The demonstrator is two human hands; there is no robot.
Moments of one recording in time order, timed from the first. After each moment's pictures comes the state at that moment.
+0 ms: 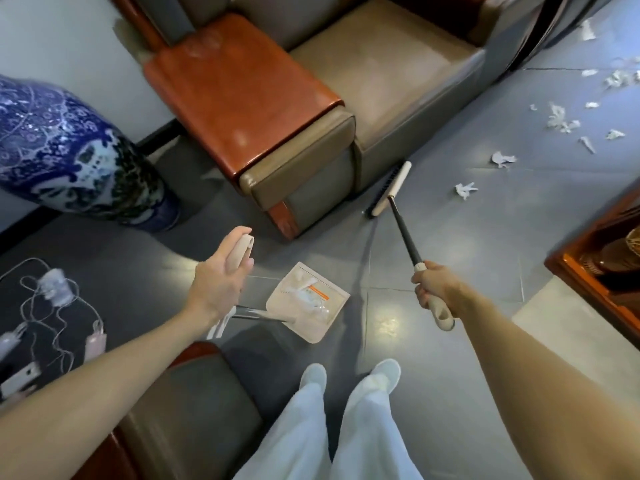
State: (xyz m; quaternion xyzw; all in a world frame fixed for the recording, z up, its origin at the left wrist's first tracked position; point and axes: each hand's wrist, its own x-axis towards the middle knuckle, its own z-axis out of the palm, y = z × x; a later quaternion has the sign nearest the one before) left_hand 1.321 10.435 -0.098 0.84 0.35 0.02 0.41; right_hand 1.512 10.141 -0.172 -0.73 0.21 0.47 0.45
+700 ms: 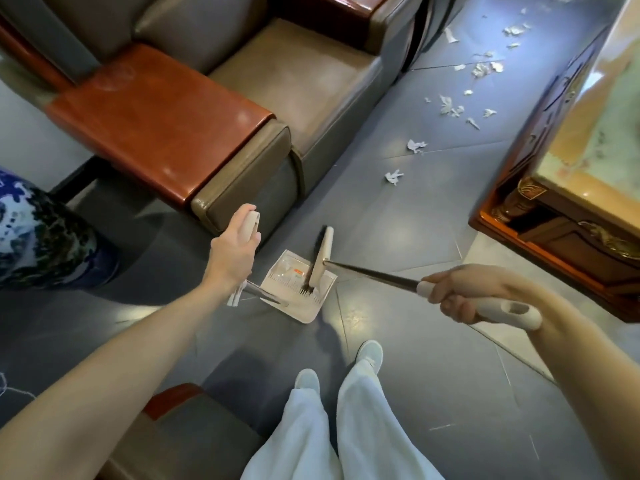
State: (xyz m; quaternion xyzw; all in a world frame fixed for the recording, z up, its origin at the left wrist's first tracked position) left_hand 1.386 10.432 -0.090 0.87 0.23 -0.02 0.44; right_hand 1.444 10.081 -0.025 -0.62 0.29 0.59 0.43
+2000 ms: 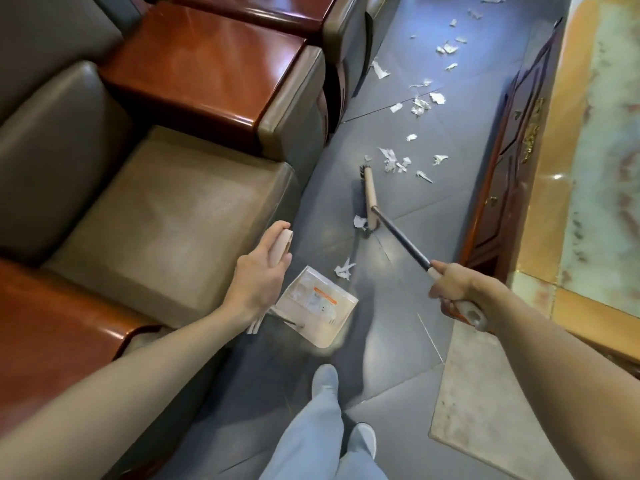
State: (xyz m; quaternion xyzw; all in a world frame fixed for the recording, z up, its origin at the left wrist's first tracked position) left_hand 1.952 10.250 -0.114 0.88 0.08 -0.10 0.45; right_hand 1.975 9.916 -0.151 -0.82 0.22 0.43 0.30
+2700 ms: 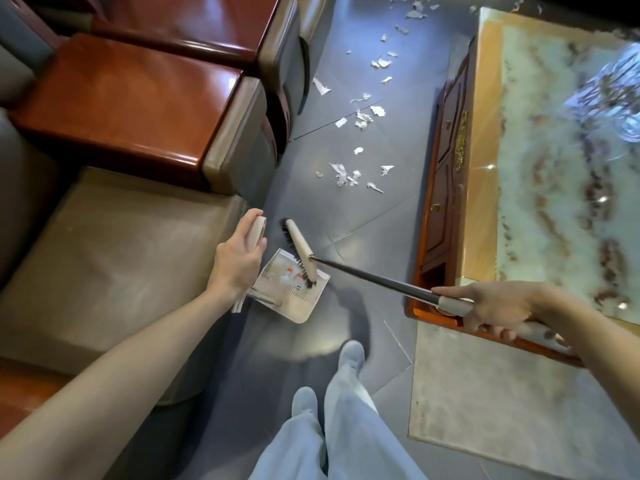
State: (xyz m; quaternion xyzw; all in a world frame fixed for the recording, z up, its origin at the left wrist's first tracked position) left_hand 2.065 10.213 -0.105 0.89 0.04 -0.08 0.44; right_hand 1.982 9.835 -0.031 -0.75 0.18 0.57 0.26
